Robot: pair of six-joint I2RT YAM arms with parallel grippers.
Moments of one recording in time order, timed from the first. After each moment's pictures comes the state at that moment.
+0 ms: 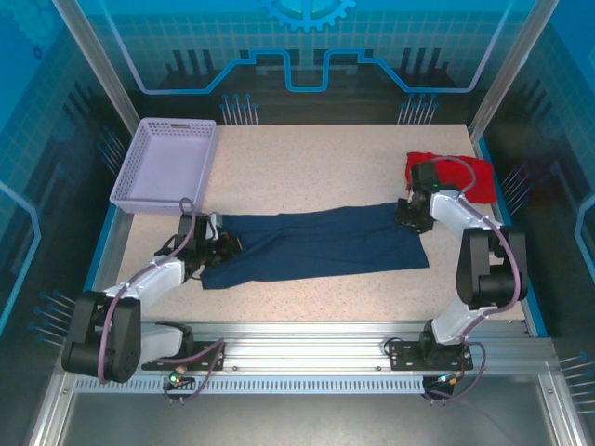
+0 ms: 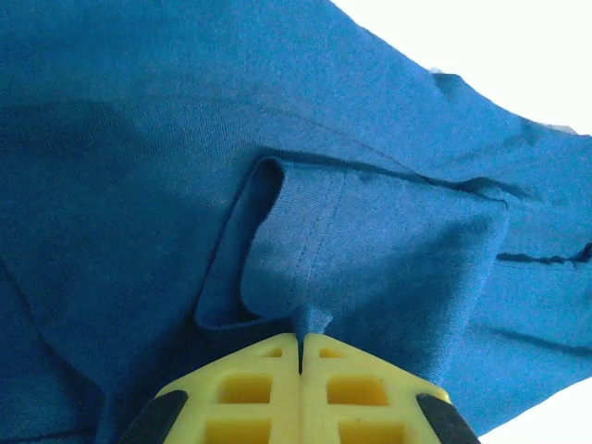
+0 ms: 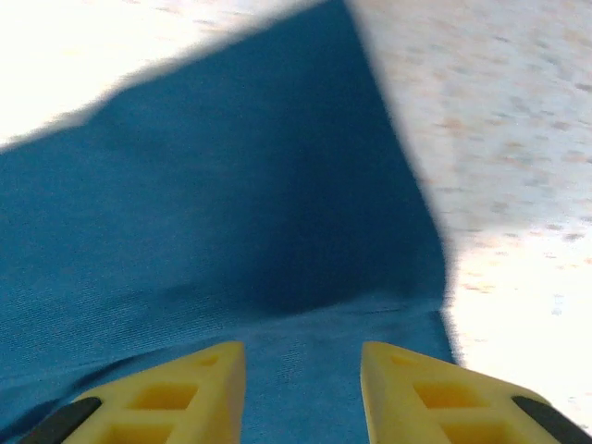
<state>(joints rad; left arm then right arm) -0.11 1.24 0.48 -0.13 0.38 -0.62 0.06 1.65 1.08 -0.64 0.00 0.31</state>
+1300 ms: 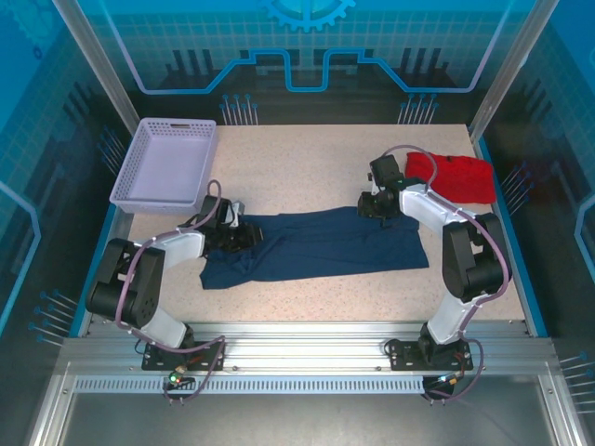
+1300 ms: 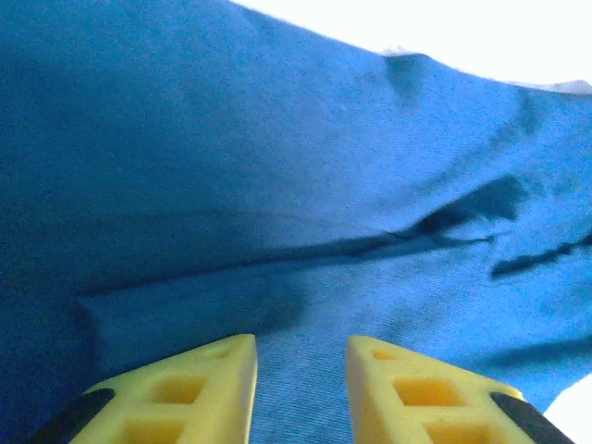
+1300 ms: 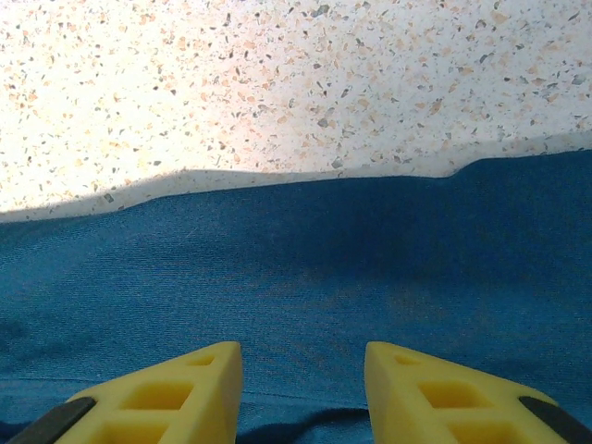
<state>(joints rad) -0.21 1.55 0.69 -0.09 0.45 -0.56 0.27 1.75 1.19 -0.57 -0.01 0.32</state>
